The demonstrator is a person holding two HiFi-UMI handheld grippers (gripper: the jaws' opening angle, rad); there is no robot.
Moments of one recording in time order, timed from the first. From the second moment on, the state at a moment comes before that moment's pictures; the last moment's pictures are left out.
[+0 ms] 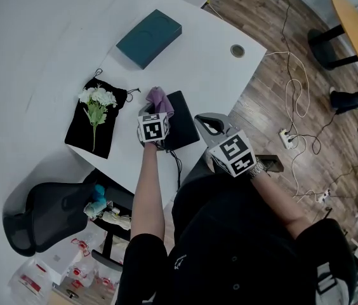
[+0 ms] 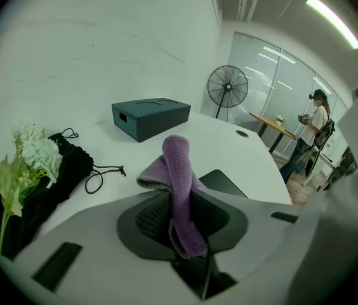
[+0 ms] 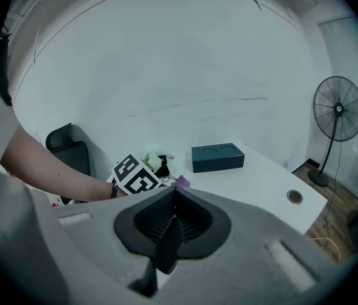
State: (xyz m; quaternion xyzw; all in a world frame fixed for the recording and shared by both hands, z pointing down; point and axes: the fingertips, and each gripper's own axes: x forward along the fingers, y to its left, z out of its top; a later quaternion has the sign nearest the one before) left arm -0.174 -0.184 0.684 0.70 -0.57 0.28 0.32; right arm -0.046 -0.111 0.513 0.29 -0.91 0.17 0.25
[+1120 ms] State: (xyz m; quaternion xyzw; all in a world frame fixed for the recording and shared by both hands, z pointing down) left arm -0.228 -0.156 0.679 0.66 -0.61 0.33 0.27; right arm -0.055 -0.099 0.506 0.27 -0.92 0.16 0.24
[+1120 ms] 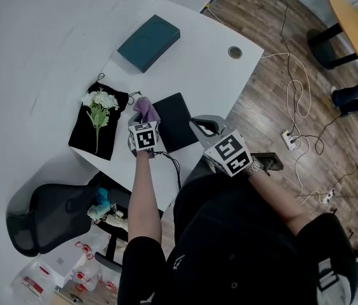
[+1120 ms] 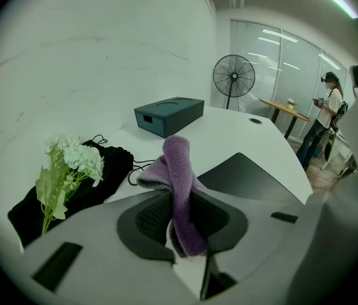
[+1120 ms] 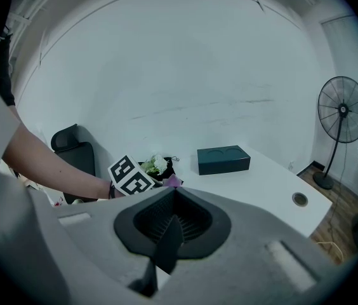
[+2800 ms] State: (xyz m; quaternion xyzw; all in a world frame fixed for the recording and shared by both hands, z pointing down) left arm -0.074 -0.129 0.648 0.77 -0.49 0.24 0.34; right arm -0.030 -0.111 0.519 0.33 -0.90 0.19 0.23
